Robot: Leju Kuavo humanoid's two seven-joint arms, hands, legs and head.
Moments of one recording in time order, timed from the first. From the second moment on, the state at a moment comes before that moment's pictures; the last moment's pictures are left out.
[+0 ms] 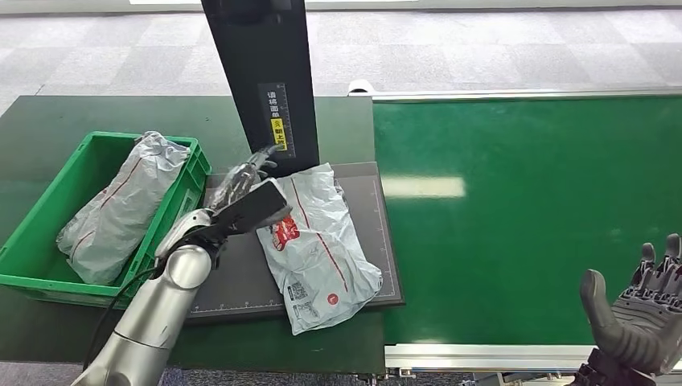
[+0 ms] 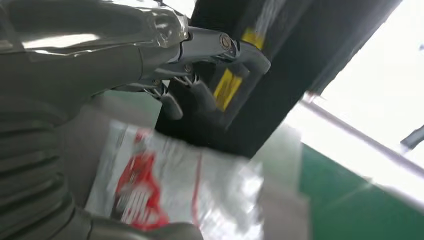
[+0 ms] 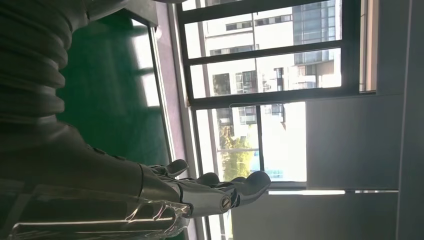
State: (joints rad) left arm -0.51 -0.01 -0.33 -1.15 -0.76 -0.12 -0.13; right arm 0.12 0.27 -0.35 -1.88 -0.12 0.05 -0.59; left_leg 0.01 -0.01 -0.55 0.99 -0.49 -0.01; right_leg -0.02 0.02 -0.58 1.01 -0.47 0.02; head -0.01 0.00
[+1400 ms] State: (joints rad) left arm -0.52 0.01 -0.35 -1.03 -0.42 -0.07 -0.24; right arm 0.11 0.24 -0.35 -1.82 -0.12 -0.01 -0.59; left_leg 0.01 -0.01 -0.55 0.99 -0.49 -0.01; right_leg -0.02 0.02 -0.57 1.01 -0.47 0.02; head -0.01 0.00
